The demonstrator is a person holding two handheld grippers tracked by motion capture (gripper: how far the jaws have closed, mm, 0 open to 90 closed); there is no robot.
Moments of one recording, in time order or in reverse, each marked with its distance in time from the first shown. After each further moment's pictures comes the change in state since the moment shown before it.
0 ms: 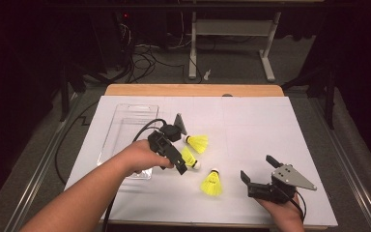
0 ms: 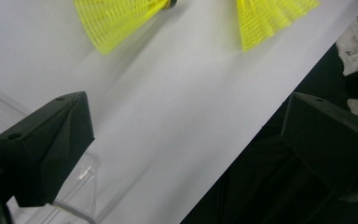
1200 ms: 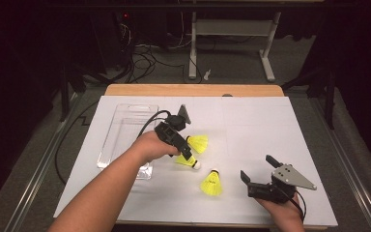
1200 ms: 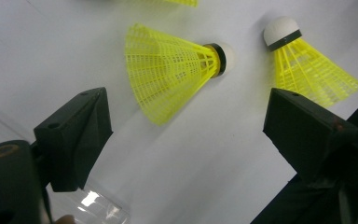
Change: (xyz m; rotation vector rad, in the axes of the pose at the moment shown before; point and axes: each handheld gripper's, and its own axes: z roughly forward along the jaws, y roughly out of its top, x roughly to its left) left arm 0.024 0.034 0.015 -0.060 0.066 -0.047; right arm -0.001 0.000 0.001 0.002 0.005 0.001
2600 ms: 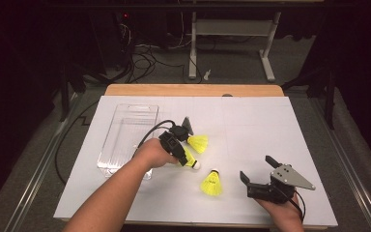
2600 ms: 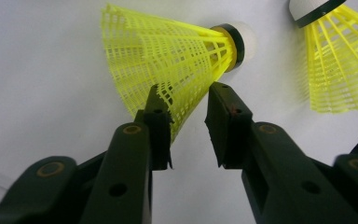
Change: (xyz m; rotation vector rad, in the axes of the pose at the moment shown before) left arm 0.007 -0.002 0.037 0.045 -0.035 0.080; right arm 0.001 -0.001 0.001 0.011 -0.004 -0.011
